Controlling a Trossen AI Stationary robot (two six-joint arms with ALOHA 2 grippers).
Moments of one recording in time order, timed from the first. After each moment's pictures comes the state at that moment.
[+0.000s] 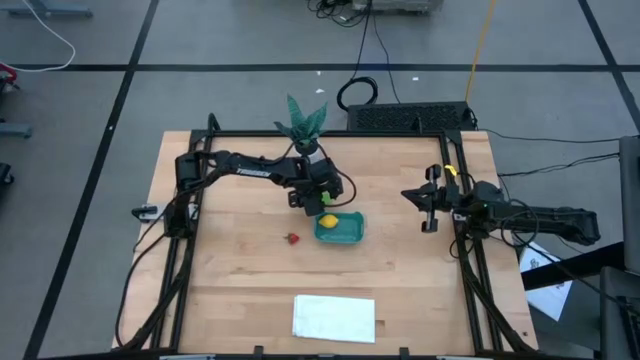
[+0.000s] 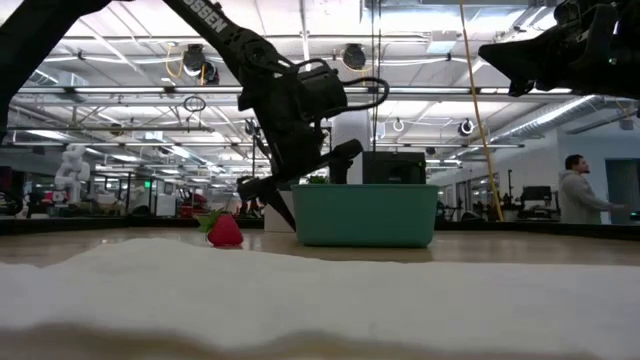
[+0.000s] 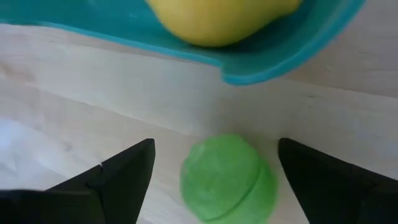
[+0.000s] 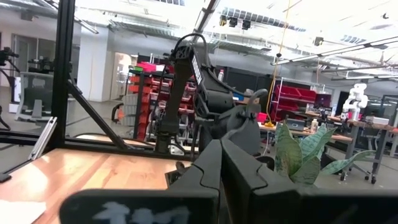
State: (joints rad) left arm 0.26 2.04 1.37 -0.46 0.12 1.70; right arm -0.19 0.28 0.02 0.52 -0.10 -0.13
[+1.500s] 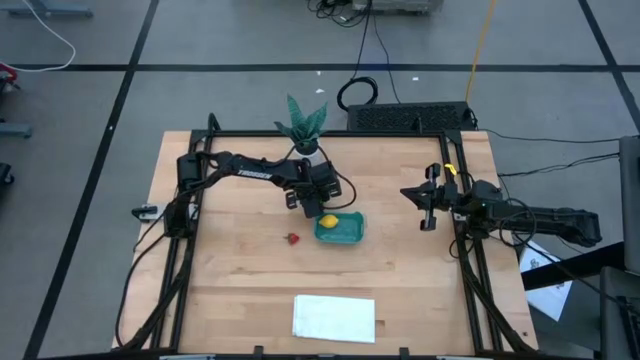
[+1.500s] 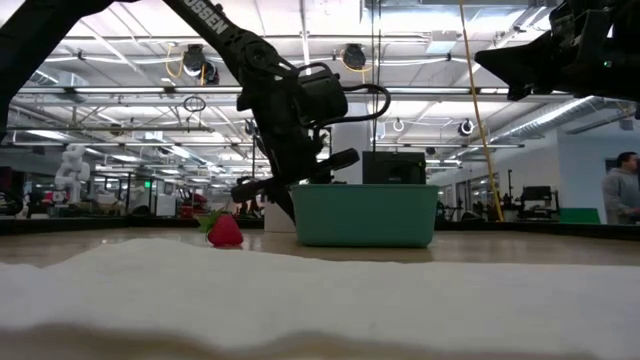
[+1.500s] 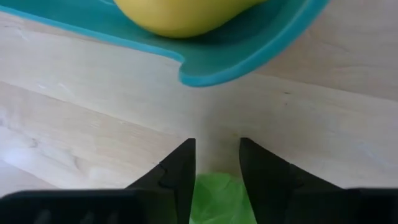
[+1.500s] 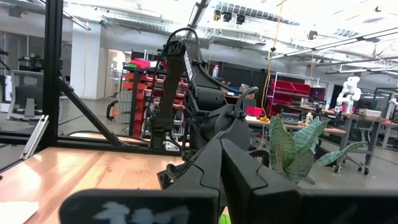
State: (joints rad) left arm 0.25 2.06 1.37 -0.48 0.05 1.67; right arm -0.22 0.31 0.02 0.53 -0.10 -0.11
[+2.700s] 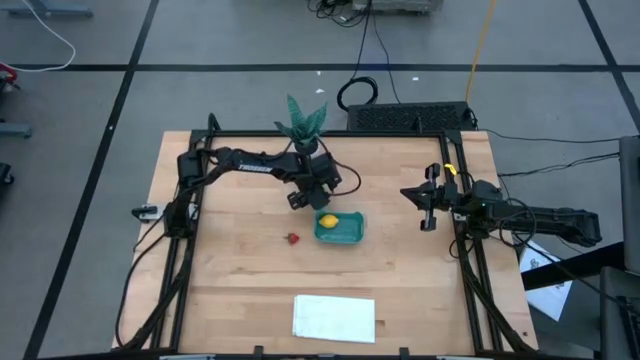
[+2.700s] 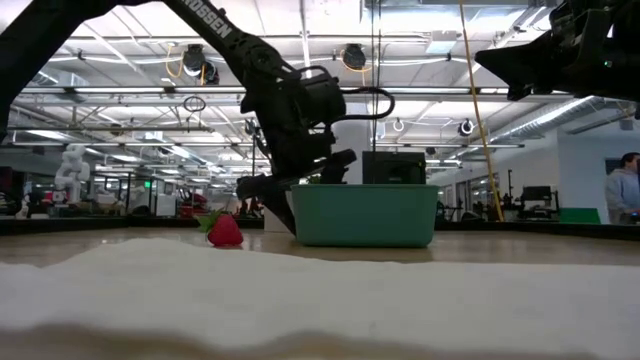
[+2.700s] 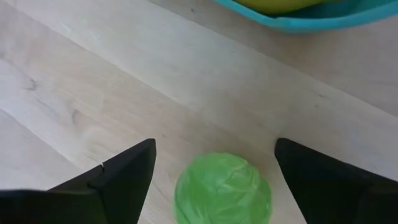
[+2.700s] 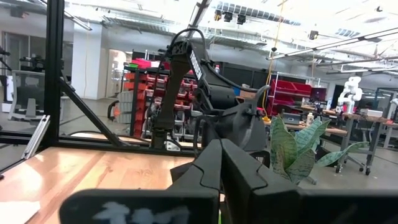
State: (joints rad) left arm 0.30 2.06 1.40 -0.54 0.15 1.41; right arm -0.22 0.31 0.02 0.53 -0.10 -0.11
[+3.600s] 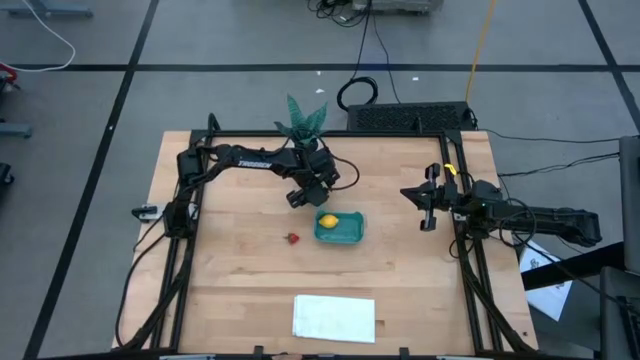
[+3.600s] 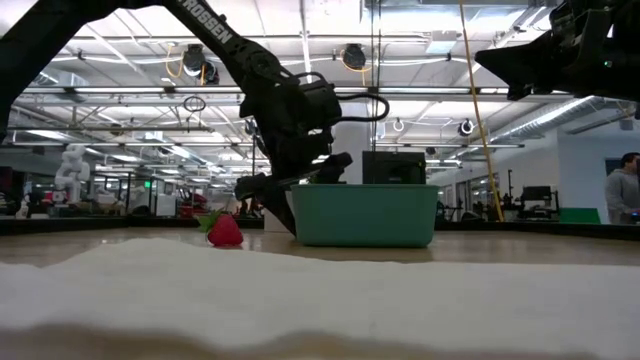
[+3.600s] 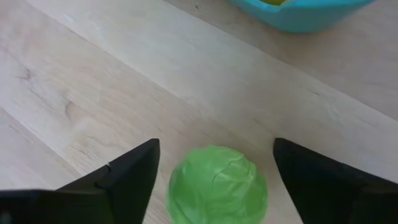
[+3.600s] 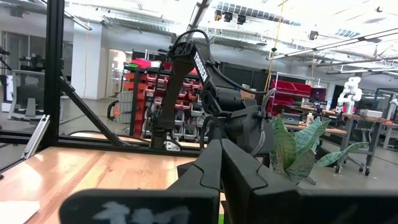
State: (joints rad) left arm 0.34 2.06 1.40 -0.53 0.22 1.39; right arm -0.22 0.31 0.02 0.53 -0.10 -0.11
